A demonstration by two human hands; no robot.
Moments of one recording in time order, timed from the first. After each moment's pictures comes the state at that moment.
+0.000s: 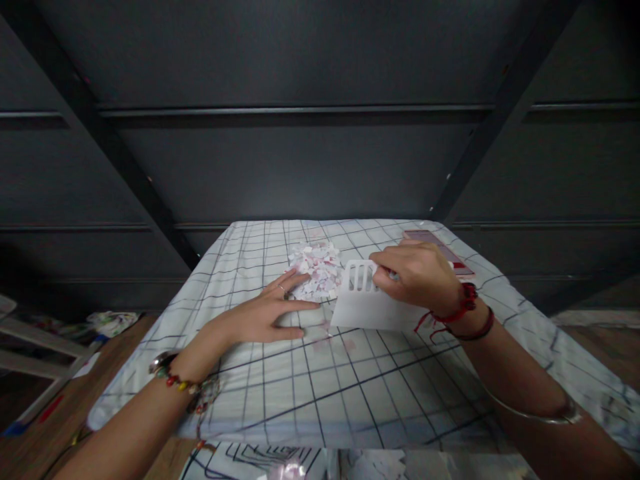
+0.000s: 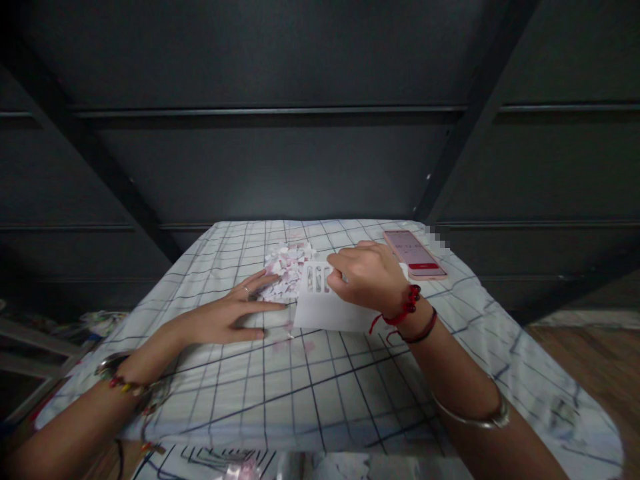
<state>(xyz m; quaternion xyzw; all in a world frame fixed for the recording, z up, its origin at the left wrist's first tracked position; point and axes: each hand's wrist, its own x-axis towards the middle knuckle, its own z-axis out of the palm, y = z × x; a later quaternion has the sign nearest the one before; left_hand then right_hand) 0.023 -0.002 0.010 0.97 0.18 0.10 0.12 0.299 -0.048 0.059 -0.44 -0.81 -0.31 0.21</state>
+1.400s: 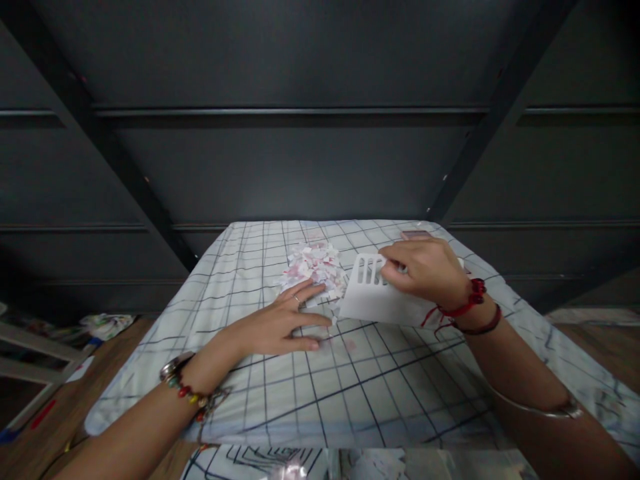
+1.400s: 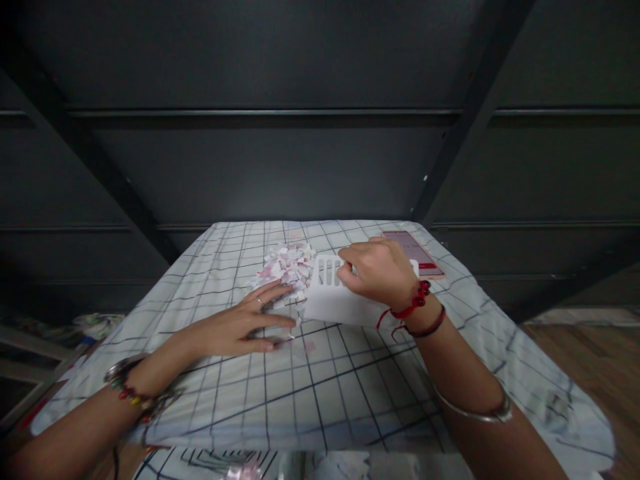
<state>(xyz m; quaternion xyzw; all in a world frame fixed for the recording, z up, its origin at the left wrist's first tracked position) 0.040 -0.019 0.012 0.98 0.13 0.09 0.12 0.308 -0.046 0.064 -0.46 -0.80 -0.32 0.20</state>
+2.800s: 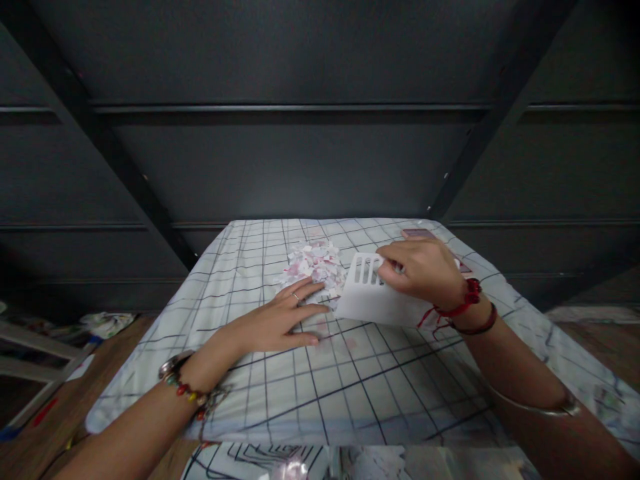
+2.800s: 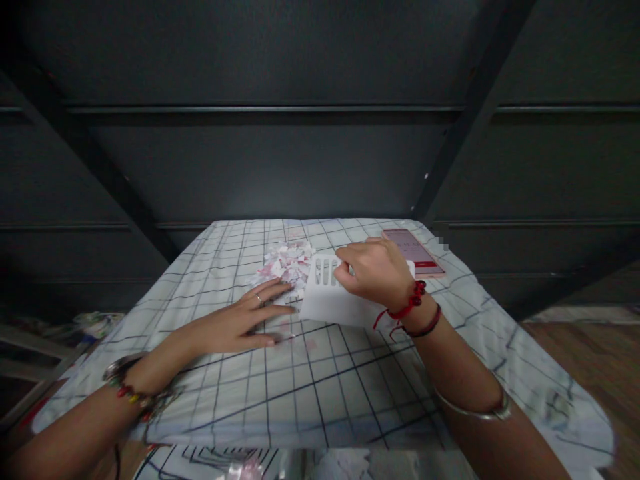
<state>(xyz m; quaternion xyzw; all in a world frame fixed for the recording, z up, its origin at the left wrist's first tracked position) 0.038 -0.016 0.006 0.98 0.15 0.10 0.12 0.301 -0.047 0.061 -0.48 -0.80 -0.30 0.21</state>
